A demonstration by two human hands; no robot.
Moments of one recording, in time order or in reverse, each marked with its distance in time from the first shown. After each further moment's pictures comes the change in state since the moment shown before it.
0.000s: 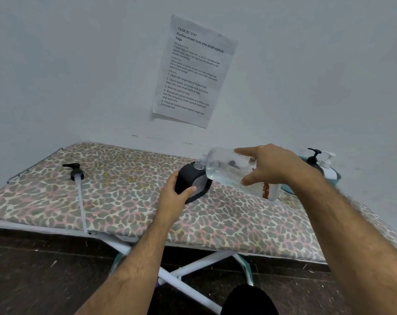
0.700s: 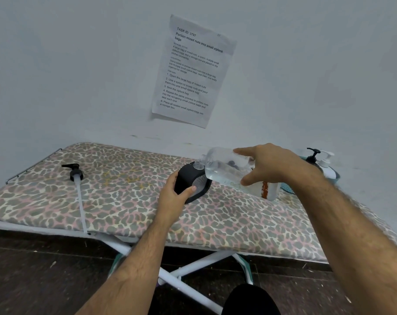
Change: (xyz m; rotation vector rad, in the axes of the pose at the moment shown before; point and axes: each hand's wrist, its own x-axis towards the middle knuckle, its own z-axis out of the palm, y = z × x) left_hand -0.001 0.002 0.000 0.028 0.003 -0.009; right_hand -0.003 -0.006 -0.005 0.018 -0.037 0.024
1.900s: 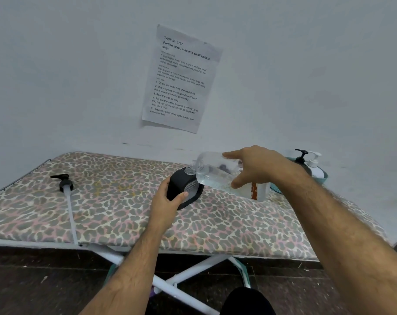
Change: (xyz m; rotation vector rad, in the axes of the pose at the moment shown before) left_hand 0.004 -0.005 0.000 0.032 0.006 -0.010; right_hand -0.001 -0.003 -0.005 -0.024 -0.005 0.005
